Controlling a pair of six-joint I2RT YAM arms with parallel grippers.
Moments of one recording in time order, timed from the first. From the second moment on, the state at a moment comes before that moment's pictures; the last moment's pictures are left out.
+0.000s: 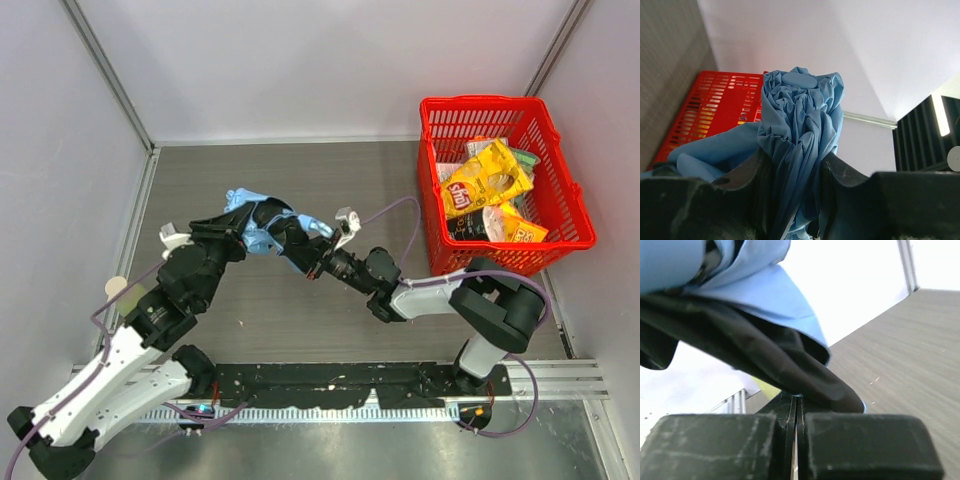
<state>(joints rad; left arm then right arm) -0.72 0.65 0.73 -0.14 -0.54 -1.81 0.96 1.64 0.63 1.32 -0.11 0.55</state>
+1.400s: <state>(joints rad) -0.64 0.70 0.53 -0.47 -0.07 -1.40 0.92 1.69 0.44 1.21 -0.25 -0.26</state>
